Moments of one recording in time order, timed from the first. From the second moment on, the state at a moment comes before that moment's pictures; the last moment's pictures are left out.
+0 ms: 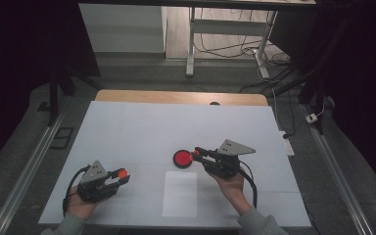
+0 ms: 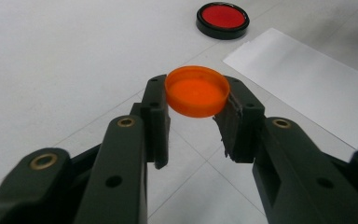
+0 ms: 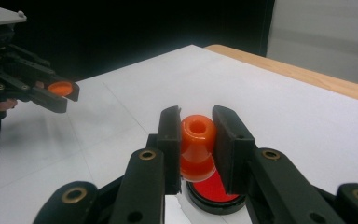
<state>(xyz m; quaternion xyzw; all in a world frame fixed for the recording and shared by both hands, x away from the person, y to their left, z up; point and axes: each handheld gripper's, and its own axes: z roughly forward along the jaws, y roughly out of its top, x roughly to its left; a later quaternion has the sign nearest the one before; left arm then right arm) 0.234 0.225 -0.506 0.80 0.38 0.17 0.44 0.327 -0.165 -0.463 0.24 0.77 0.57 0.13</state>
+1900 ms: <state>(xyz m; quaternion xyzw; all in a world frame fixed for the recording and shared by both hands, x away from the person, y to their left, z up) 0.235 0.223 -0.512 0.80 0.38 0.15 0.43 0.375 -0.122 -0.508 0.25 0.82 0.49 0.13</state>
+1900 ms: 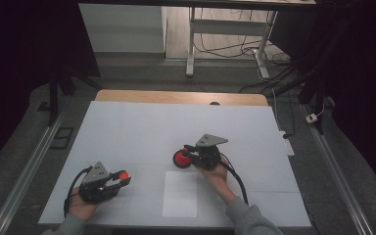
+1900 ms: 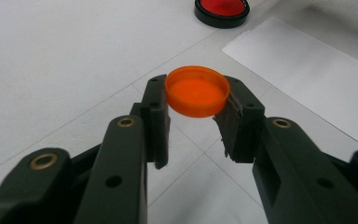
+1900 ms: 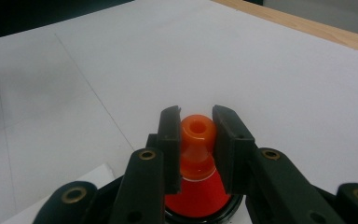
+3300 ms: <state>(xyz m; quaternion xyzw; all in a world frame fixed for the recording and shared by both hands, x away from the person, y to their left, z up) 0.234 0.225 -0.510 0.80 0.38 0.16 0.43 0.381 -0.113 -0.525 0.25 0.84 0.46 0.14</state>
